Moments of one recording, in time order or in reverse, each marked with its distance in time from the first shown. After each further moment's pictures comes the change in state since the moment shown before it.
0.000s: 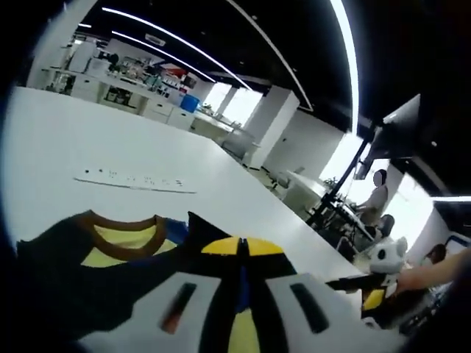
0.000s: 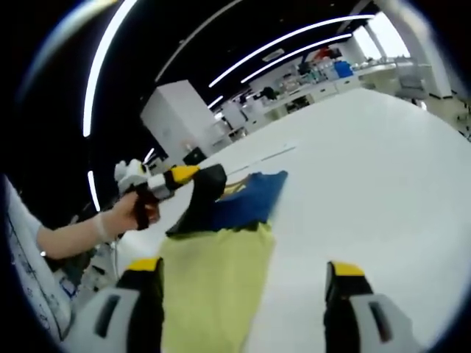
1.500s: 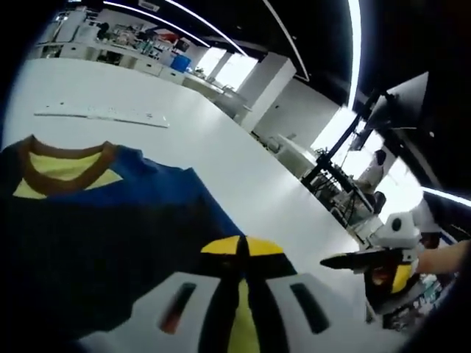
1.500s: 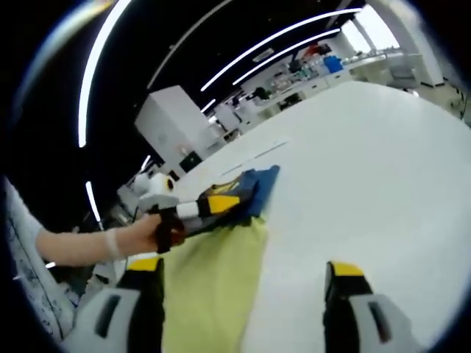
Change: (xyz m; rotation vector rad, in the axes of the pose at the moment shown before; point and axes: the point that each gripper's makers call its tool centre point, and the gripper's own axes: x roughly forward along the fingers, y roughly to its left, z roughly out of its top) left arm 0.050 -0.021 -0.099 0.034 0.210 -0.072; right arm 0.001 -0.008 -0.010 0.055 -0.007 -0.005
